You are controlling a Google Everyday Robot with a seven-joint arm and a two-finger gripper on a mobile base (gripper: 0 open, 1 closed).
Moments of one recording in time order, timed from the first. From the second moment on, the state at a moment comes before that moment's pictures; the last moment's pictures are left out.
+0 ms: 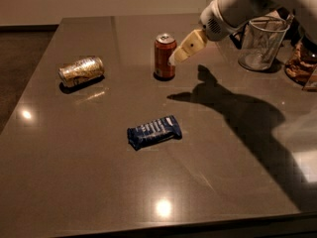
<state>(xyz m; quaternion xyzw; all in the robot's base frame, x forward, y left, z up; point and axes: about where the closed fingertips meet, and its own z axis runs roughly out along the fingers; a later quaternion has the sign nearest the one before) 0.672 -0.112 0.940 -0.43 0.83 0.11 0.34</state>
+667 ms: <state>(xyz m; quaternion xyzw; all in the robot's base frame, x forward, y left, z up) 0.712 -0.069 0.924 -0.41 0.83 0.14 0.34</state>
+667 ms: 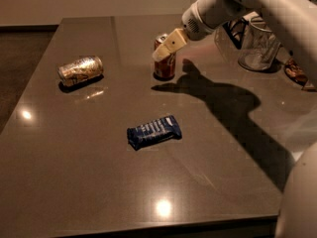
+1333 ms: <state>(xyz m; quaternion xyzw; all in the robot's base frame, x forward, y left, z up) 0.710 -0.047 0.917 -0.42 0.83 0.16 0.33</state>
